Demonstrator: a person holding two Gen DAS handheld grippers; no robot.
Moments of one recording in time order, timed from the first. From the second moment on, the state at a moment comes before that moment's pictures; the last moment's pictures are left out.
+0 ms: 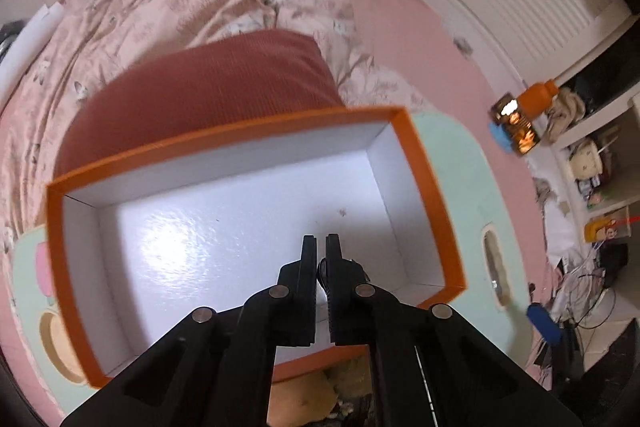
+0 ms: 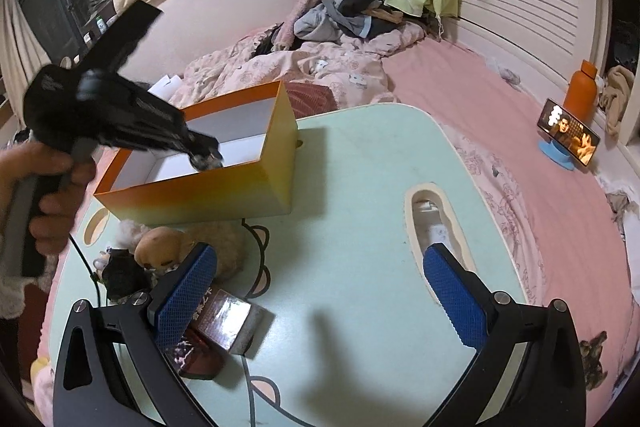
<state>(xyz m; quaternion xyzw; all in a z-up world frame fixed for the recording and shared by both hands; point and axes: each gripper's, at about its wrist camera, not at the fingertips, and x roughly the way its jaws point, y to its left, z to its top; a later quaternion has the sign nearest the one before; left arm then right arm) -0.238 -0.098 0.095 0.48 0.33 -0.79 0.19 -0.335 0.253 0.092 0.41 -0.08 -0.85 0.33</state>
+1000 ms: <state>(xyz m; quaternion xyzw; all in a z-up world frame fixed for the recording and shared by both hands) -0.061 -0.016 0.094 0.33 0.32 -0.87 0.16 -0.305 0.244 0.099 0.39 -0.07 -0.85 0.35</state>
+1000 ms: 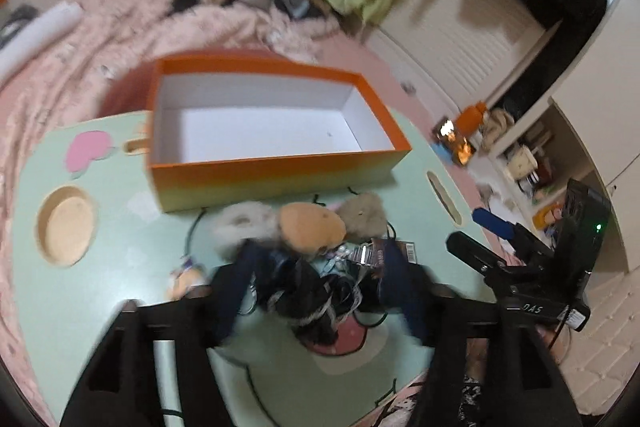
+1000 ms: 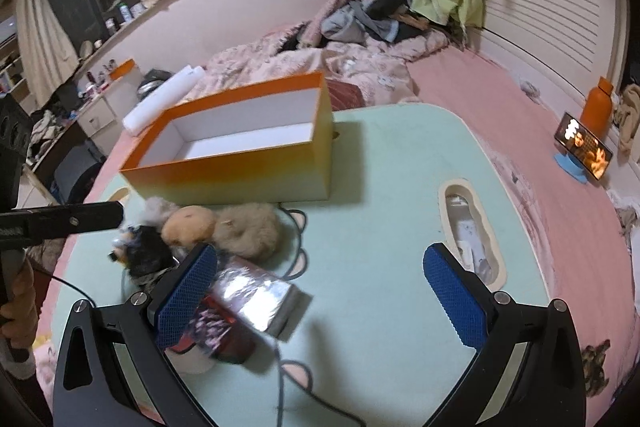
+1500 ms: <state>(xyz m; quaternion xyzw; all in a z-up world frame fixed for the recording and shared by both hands) -0.019 0.057 0.015 0.32 0.26 -0.85 0.32 -0.221 0.214 0.070 0.38 0.01 -0.83 0.41</state>
